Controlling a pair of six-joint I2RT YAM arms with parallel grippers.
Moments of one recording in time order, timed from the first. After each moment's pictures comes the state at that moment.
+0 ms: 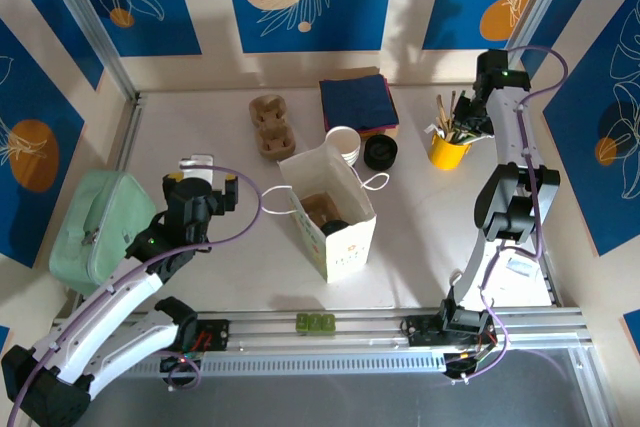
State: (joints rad) left arm -0.54 0.79 0.69 -0.36 -0.58 -0.14; right arm -0.15 1.95 1.94 -1.20 0.03 0.28
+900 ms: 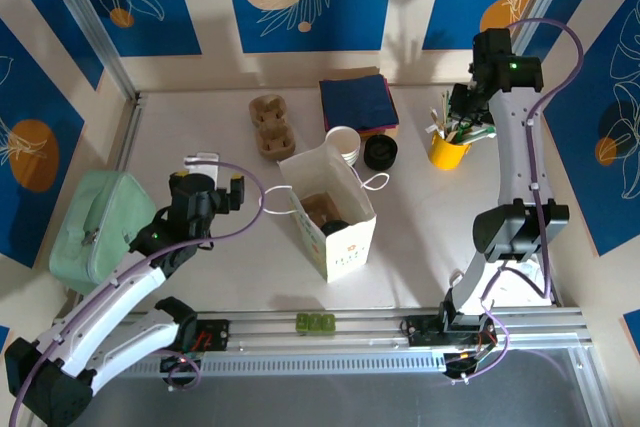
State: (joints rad) left arm -0.54 0.83 0.70 -0.36 -0.51 -0.16; right arm -0.03 1.76 2.11 -1.45 0.09 0.27
